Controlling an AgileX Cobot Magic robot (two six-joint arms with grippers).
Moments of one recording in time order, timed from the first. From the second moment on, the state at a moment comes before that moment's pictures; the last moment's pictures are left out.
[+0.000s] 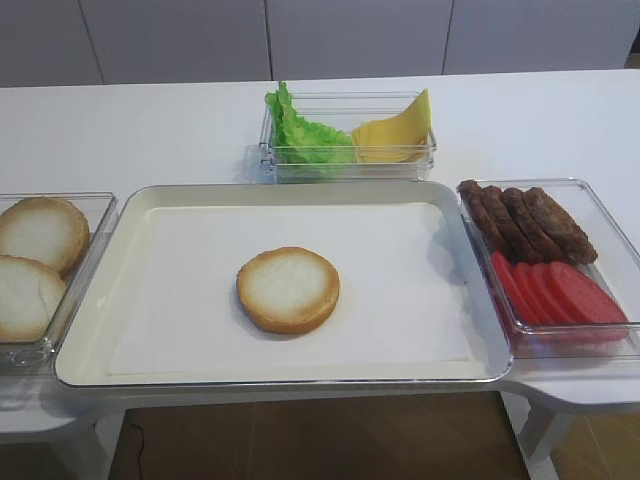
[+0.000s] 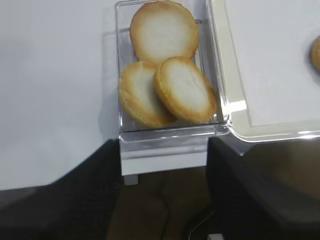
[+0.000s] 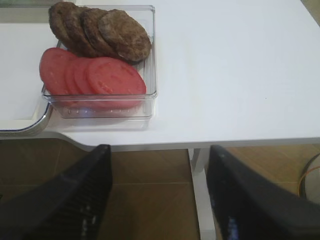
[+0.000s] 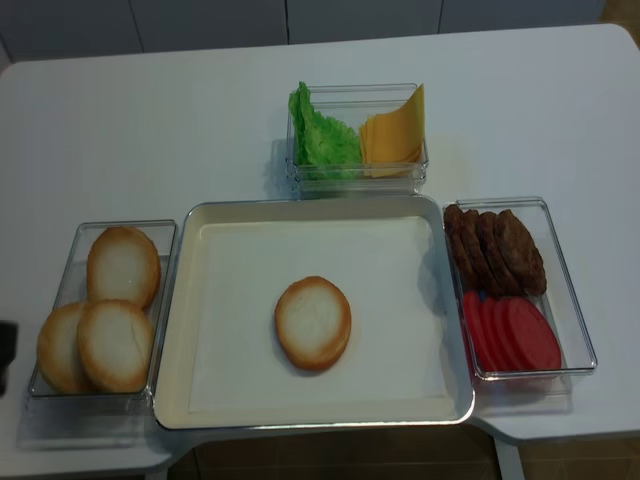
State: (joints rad) left arm -0.27 0.69 -0.94 0.23 1.26 -0.25; right arm -0.02 -0.02 -0.48 0.09 1.14 -0.04
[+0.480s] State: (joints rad) left arm -0.27 0.16 -0.68 0.20 1.27 -0.24; right arm -0.02 -0.02 -0.48 0.09 1.14 -0.04
